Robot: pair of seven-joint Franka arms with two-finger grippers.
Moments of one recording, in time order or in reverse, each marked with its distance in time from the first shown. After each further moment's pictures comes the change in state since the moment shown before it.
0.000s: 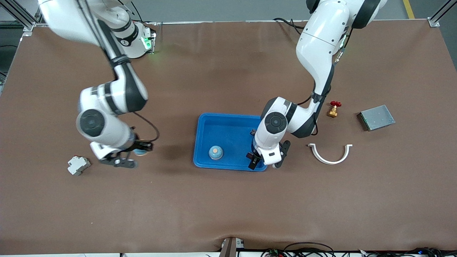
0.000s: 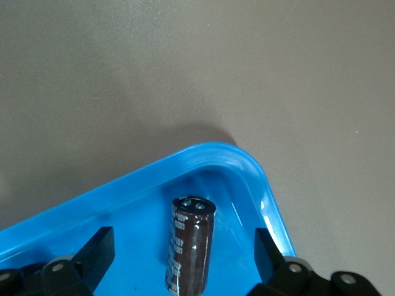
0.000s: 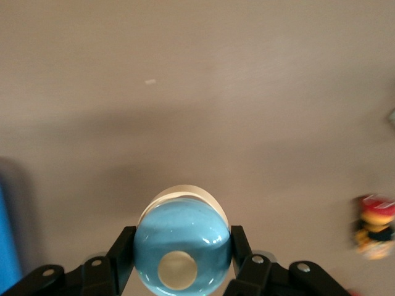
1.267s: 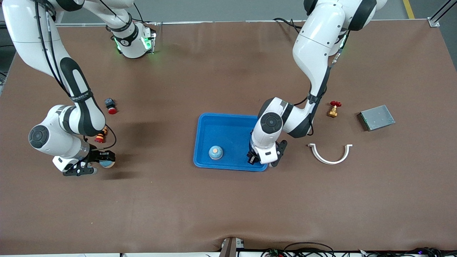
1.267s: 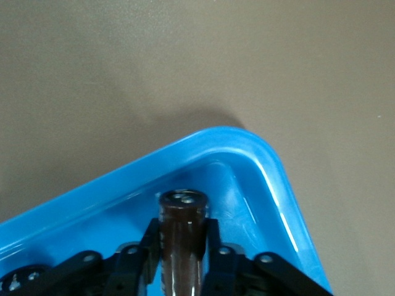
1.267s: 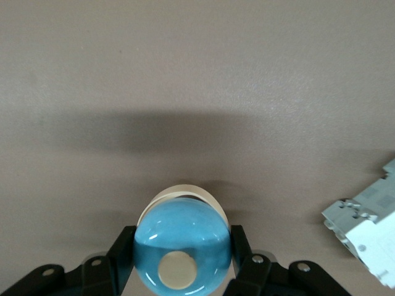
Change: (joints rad) left arm -0.016 0.020 0.003 0.010 0.005 0.001 0.000; right arm -0.276 0.153 0.005 -0.139 0.161 0.369 -0.565
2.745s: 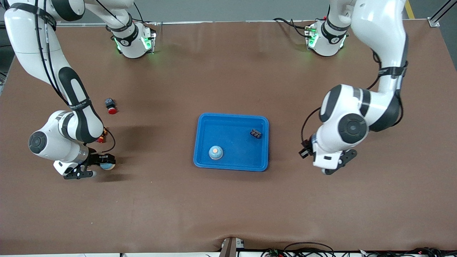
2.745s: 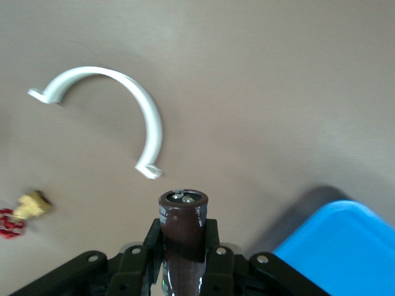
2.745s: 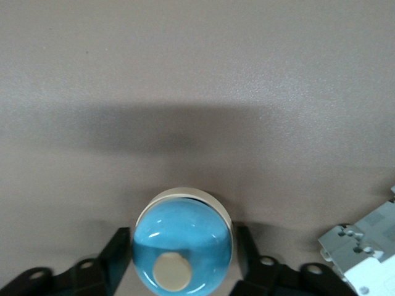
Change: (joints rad) left arm 0.291 -0.369 0.006 -0.093 0.054 -0.538 0.762; right arm -0.022 0.073 0.002 0.062 0.016 0.003 -0.035
